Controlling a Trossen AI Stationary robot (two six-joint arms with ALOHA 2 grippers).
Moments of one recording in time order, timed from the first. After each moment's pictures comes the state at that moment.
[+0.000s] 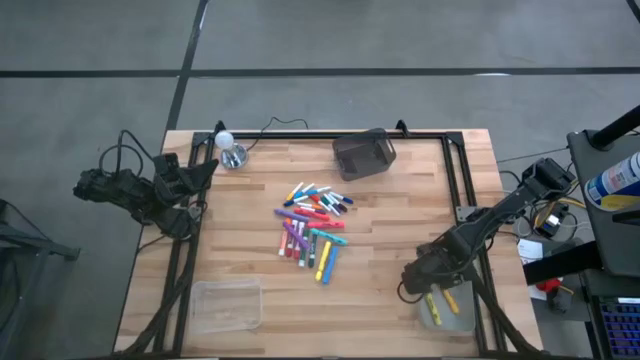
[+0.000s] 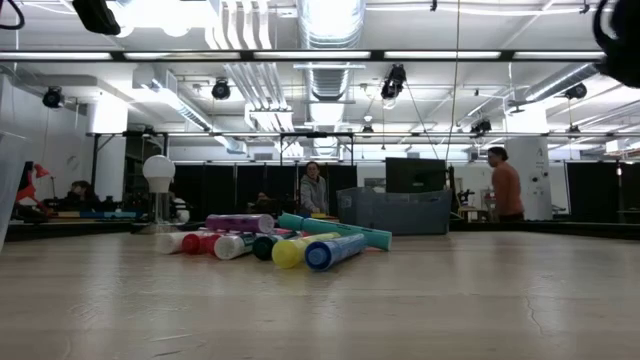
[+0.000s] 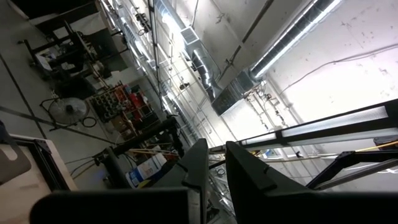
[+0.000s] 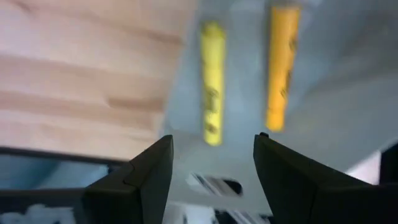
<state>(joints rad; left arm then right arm) -0.35 0.35 0.42 0.47 -0.70 -0.74 0.60 1.35 0.92 -0.97 -0.34 2.01</state>
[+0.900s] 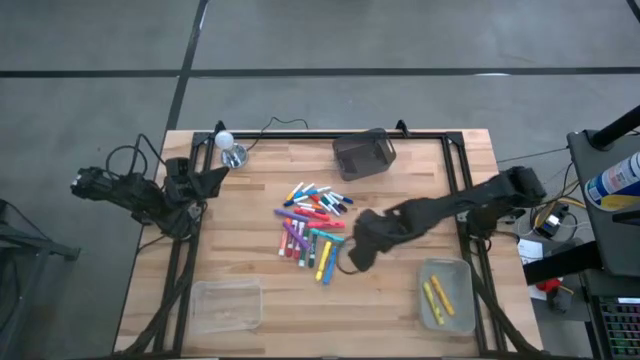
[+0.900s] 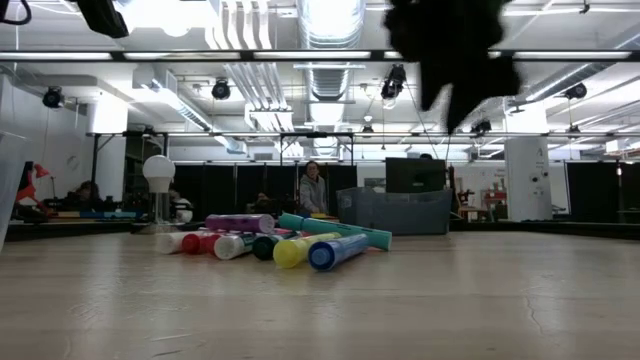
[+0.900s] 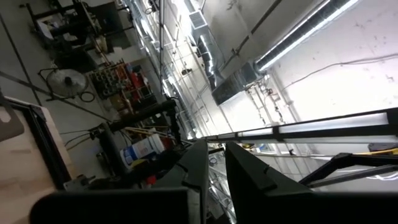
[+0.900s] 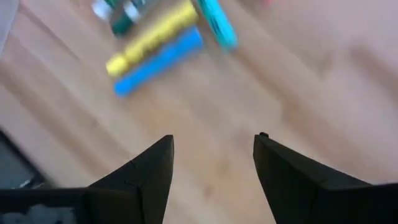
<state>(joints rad) -0.35 0.43 0.42 0.47 -0.68 -0.90 0.23 1.65 1.30 -0.86 0.04 1.06</state>
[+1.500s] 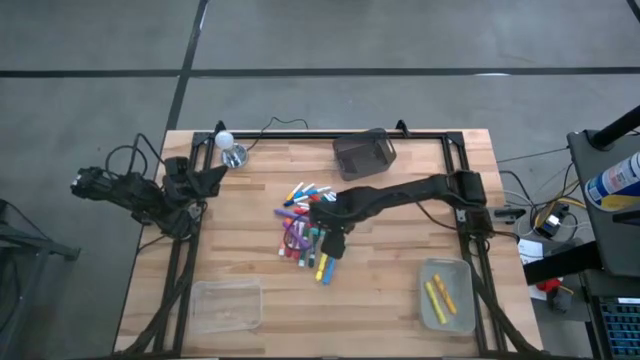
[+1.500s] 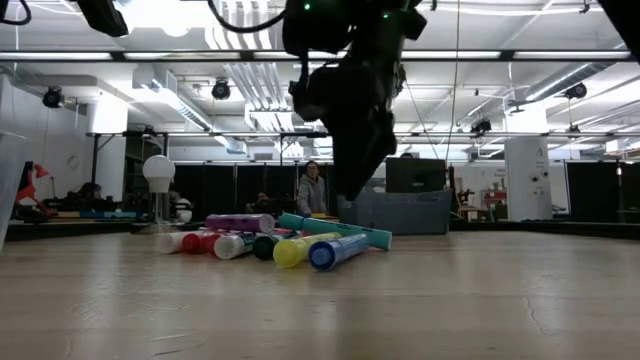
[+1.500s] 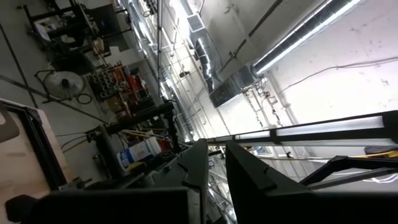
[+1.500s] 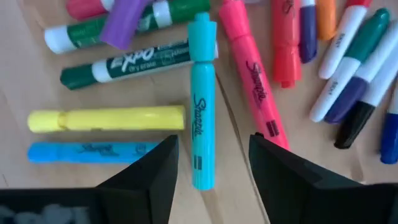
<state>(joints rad) -0.35 0.42 0.42 0.49 -0.68 -0.89 0.04 2.05 1.60 -0.87 -0.03 0.39</state>
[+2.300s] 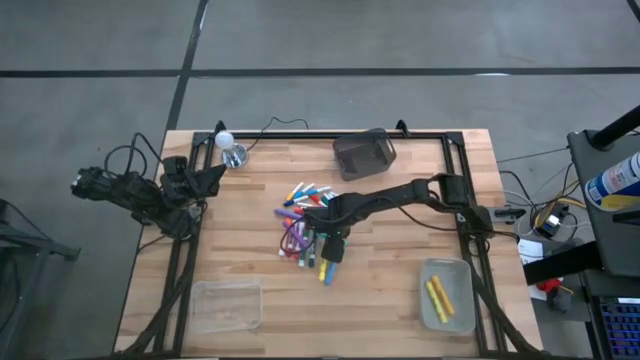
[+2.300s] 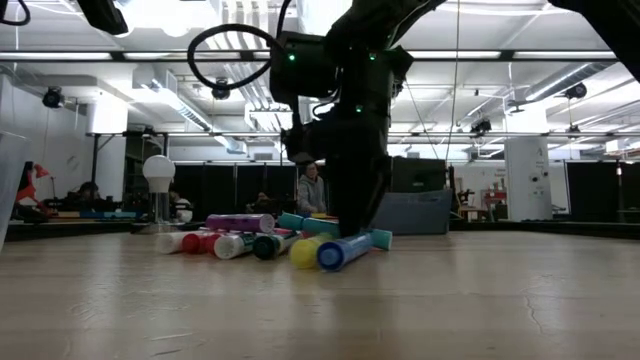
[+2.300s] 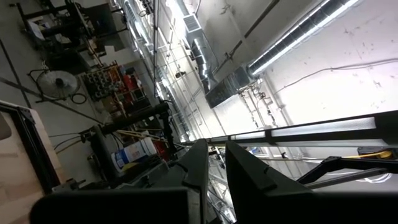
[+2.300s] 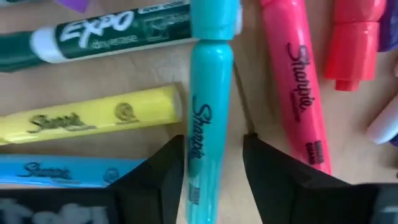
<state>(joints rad) -0.35 0.42 0.42 0.50 -0.67 -0.89 0.03 2.17 1.61 -0.86 -0.07 0.34</state>
